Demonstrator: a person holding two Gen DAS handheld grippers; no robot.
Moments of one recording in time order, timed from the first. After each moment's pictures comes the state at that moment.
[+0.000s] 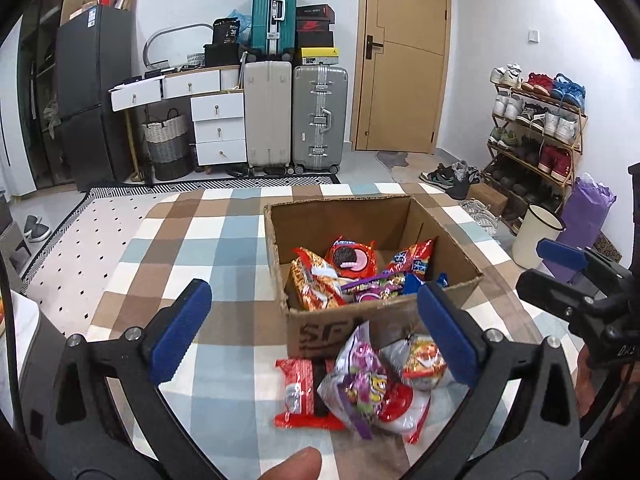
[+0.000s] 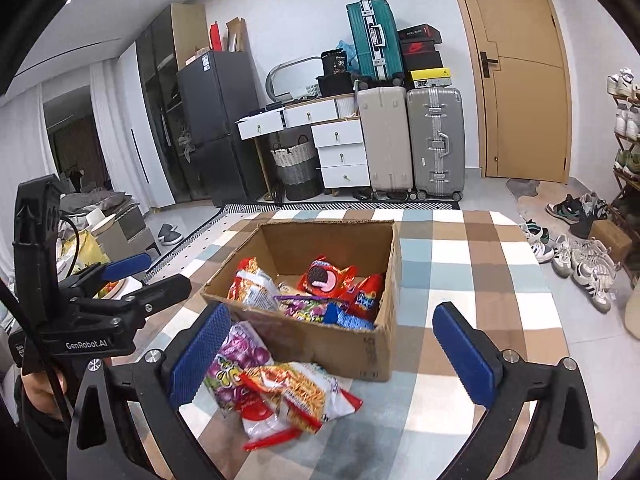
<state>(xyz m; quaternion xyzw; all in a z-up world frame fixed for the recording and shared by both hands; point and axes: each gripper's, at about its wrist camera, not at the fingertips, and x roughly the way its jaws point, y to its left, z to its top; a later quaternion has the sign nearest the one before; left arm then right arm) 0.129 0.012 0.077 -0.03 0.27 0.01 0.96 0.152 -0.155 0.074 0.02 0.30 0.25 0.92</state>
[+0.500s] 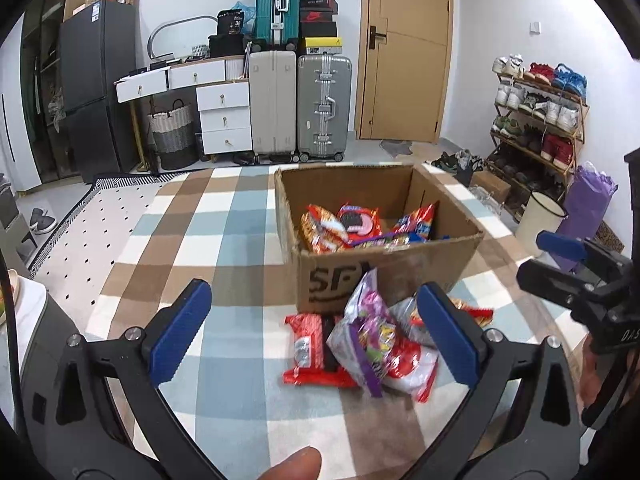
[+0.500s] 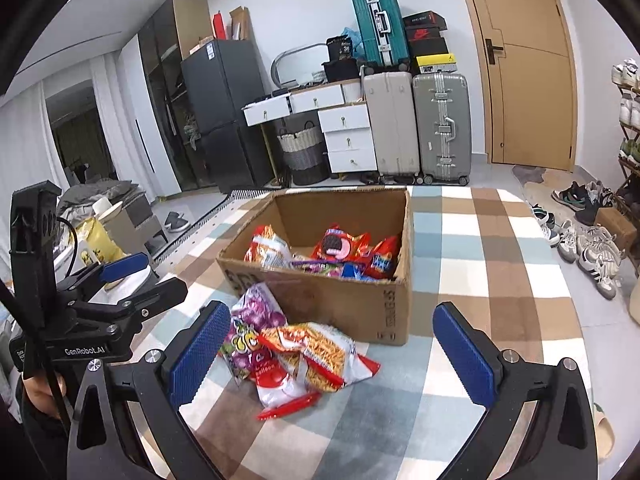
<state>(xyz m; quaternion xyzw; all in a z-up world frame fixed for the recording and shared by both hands) 0.090 0.016 0.058 -0.02 0.30 0.01 0.95 0.130 -0.148 0.054 0.02 0.32 0.26 0.91</state>
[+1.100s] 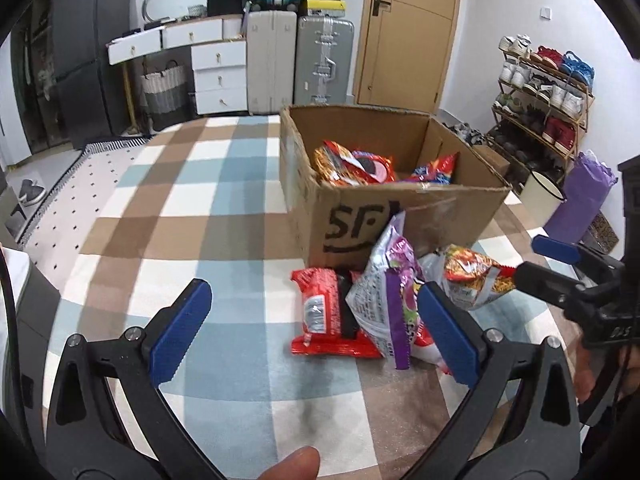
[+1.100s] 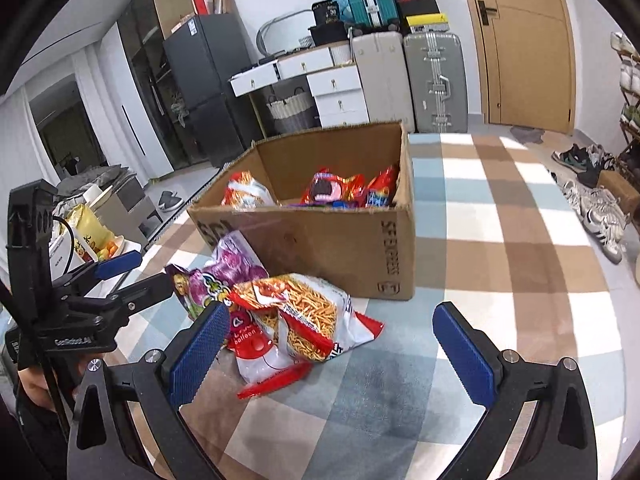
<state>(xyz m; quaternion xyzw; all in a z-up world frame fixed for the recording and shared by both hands) 0.117 0.034 0.012 -0.05 0.36 0.00 0.93 0.147 -0.140 -0.001 0.03 0.39 0.25 0.89</state>
